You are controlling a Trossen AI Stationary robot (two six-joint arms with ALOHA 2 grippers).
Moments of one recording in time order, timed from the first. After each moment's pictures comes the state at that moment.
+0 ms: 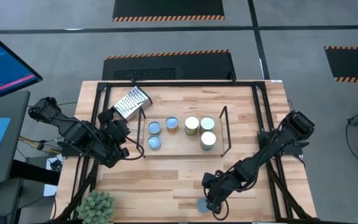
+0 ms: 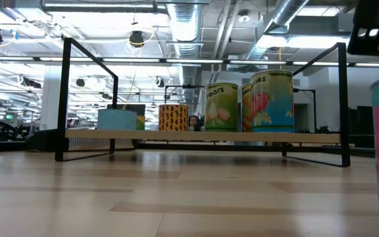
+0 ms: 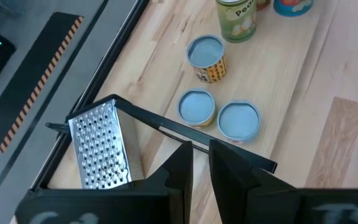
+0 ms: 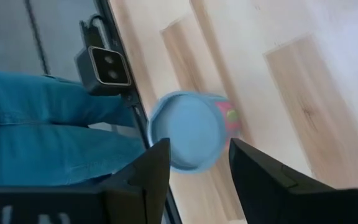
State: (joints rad) left arm -0.58 1.29 1.49 -1.57 -0.72 -0.88; right arm 0.65 1.72 1.19 -0.42 0.00 1.12
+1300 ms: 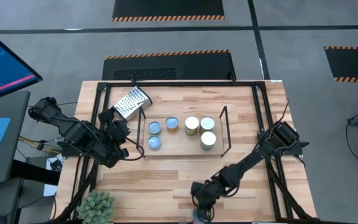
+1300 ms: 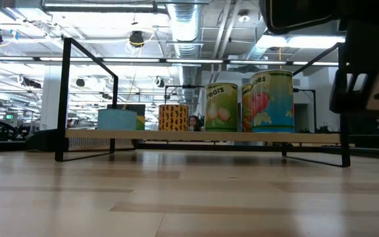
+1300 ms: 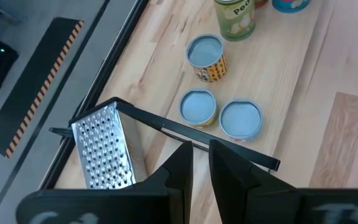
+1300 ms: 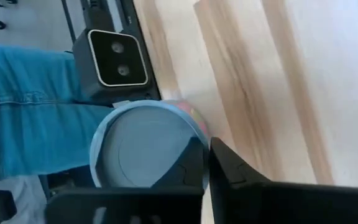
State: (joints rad) left arm -0.57 1.29 1.49 -1.57 -0.72 -0.84; right arm 0.60 1.96 1.25 -0.21 -0.19 1.07
